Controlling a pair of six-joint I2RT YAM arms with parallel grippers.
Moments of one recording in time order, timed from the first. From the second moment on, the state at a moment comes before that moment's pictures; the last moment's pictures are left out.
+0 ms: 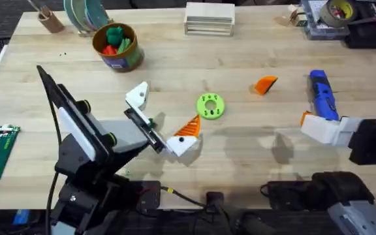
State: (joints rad) left arm -0.30 0.01 0.01 -0.05 0.54 0.12; right arm 0.00 0.41 0.84 -1.26 -0.12 0.10
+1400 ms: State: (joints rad) left arm -0.30 0.01 0.01 -0.06 0.74 -0.14; right arm 0.00 0.52 0.86 -1.04 -0.18 0.20
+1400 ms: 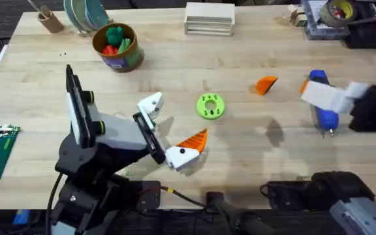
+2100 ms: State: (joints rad) left arm -0.30 0.01 0.01 -0.06 0.74 -0.14; right arm 0.10 1.32 0.95 -0.86 -0.15 -0.11
